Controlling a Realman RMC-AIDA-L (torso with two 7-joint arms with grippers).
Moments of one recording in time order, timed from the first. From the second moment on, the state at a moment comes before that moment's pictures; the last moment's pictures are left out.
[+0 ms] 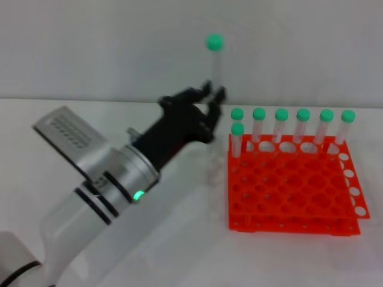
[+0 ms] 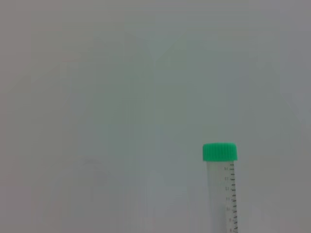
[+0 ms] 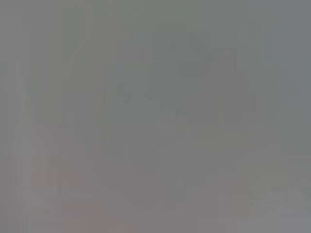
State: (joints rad) left arm -0.72 -2.09 2.84 0.19 -1.05 1.29 -0.33; right arm 0.44 2.01 -2.28 -0.16 0.88 -1.29 0.37
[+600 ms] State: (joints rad) left arm -0.73 -2.10 2.84 0.40 -0.86 1.13 -0.30; right arm 0.45 1.84 -2.27 -0.16 0.22 -1.80 0.81
